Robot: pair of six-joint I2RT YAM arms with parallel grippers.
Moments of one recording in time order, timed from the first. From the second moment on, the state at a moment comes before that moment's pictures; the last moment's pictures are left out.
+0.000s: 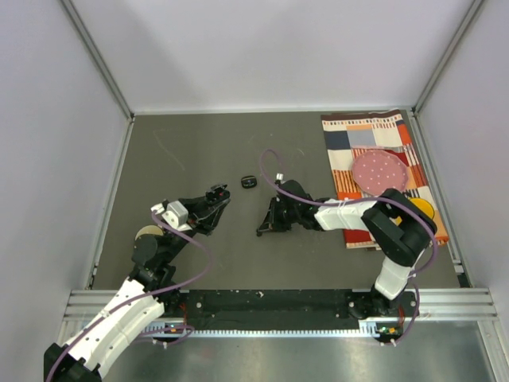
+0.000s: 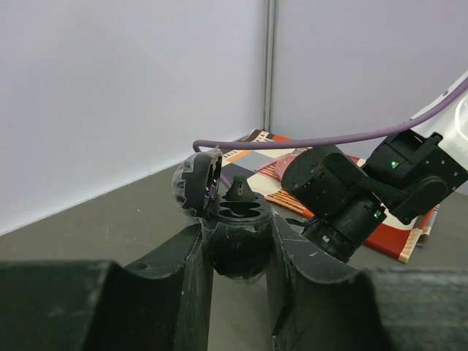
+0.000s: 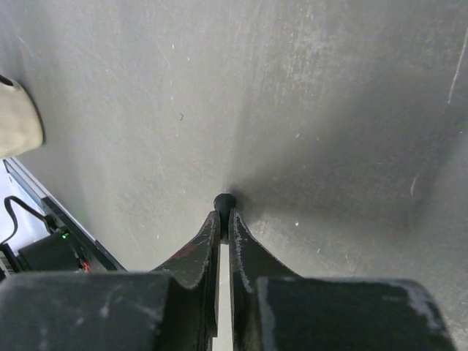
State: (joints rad) left arm -0.54 0.42 0.20 0.63 0.26 -0.11; right arm 0.80 1.75 0.84 0.11 -0.24 0.88
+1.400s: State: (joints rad) left arm -0.54 0.69 0.34 0.73 0.73 -0.15; right arm 0.59 1.07 1.23 -0.28 -0.93 -0.22
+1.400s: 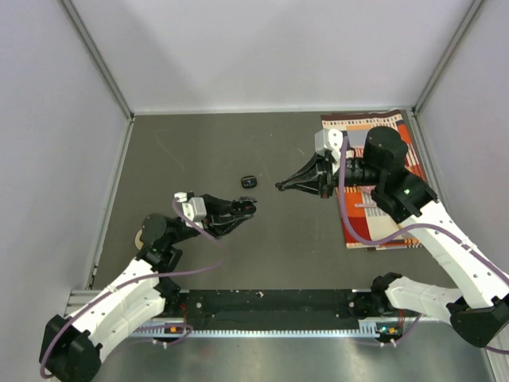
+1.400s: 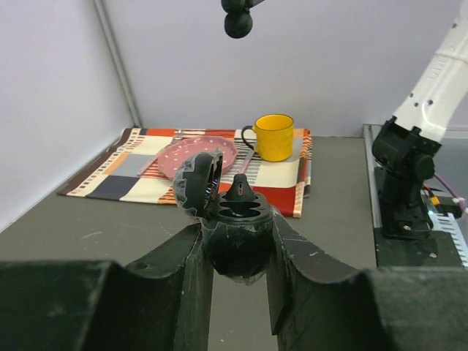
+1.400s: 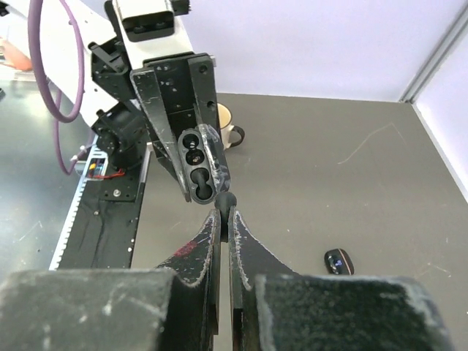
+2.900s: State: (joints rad) left arm -0.56 0.84 0.39 0.85 0.94 -0.24; right arm 0.89 1.25 1.30 -0.42 -0.82 -0.48
